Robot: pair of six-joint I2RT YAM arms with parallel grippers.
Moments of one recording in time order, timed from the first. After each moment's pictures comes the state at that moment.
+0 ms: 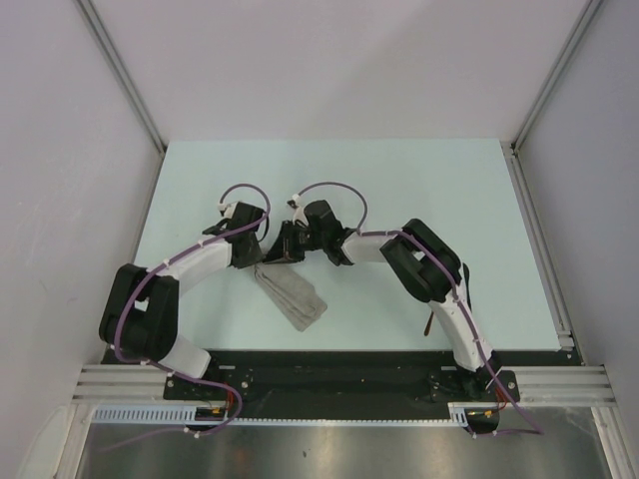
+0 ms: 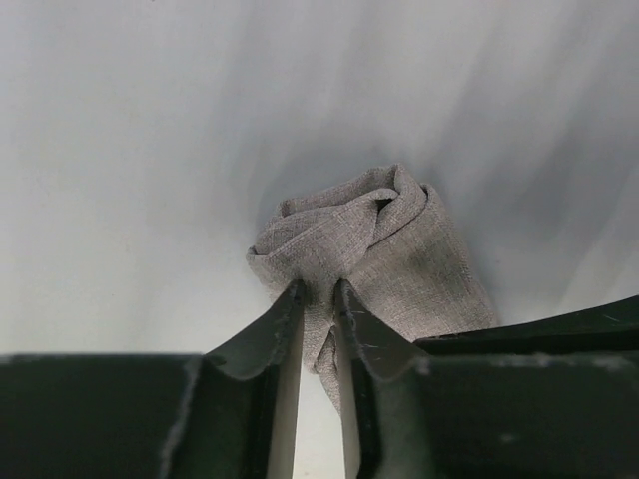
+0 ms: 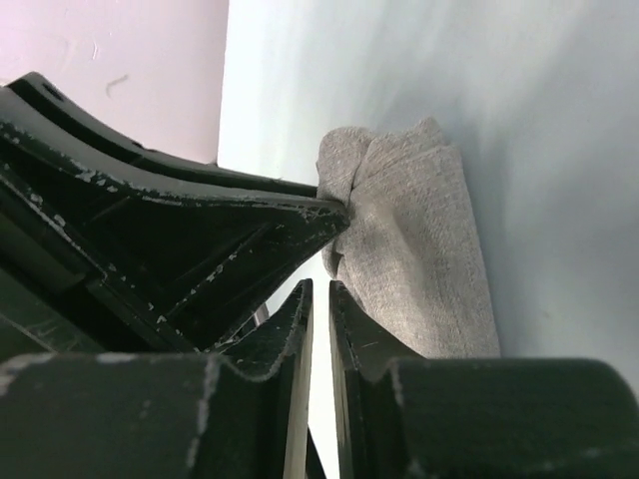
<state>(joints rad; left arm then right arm) -0.34 1.51 0.87 -0.44 -0.31 -0.62 0.80 2.29 1.45 0.43 -0.63 0.99</state>
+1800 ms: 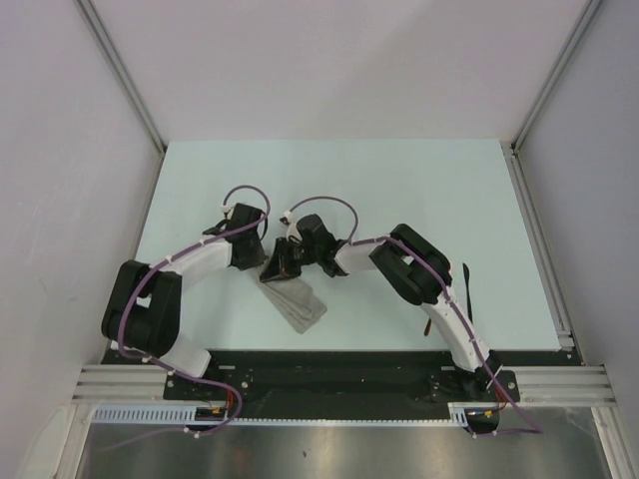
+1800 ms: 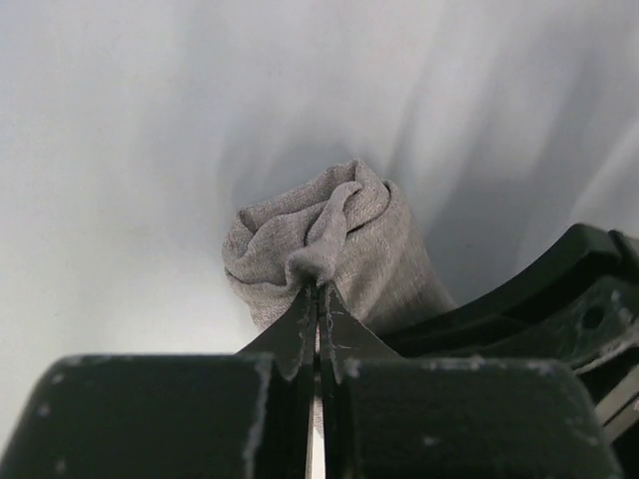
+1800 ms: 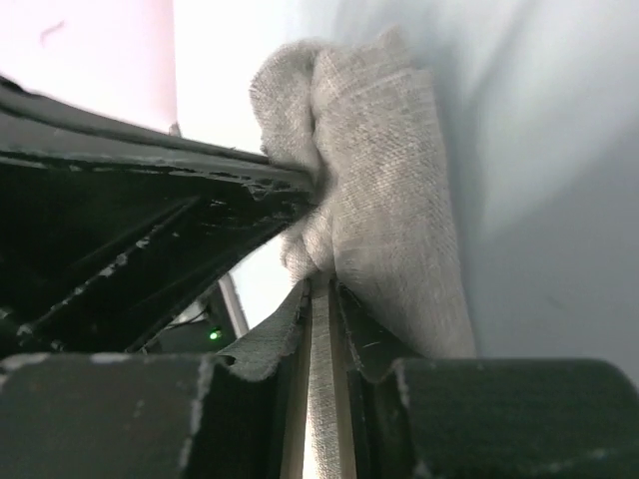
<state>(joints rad) -0.32 1.52 0.85 -0.40 -0.19 -0.60 0.84 2.34 1.43 0.40 -0.64 0.95</state>
